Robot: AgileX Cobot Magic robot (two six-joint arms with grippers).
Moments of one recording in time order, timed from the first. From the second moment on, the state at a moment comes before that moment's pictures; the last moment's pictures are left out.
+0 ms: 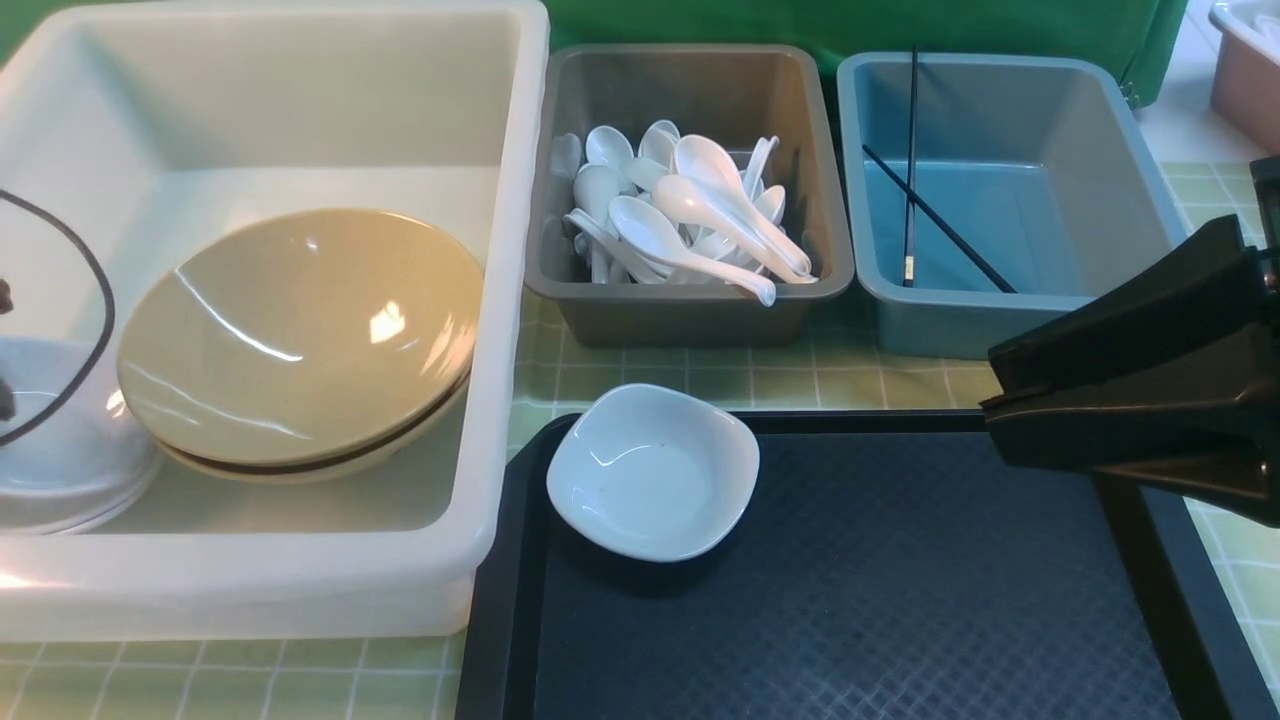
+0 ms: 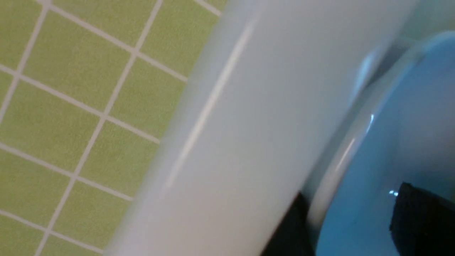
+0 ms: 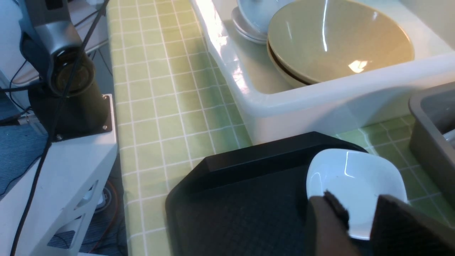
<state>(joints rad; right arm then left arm) 0.26 0.99 -1.04 0.87 0.96 -1.11 0.47 1.79 -1.39 -0.15 1.11 0.11</state>
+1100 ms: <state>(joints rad) 0.26 0.99 -1.04 0.87 0.97 -1.11 0.31 1.45 -1.50 -0.37 1.23 0.23</state>
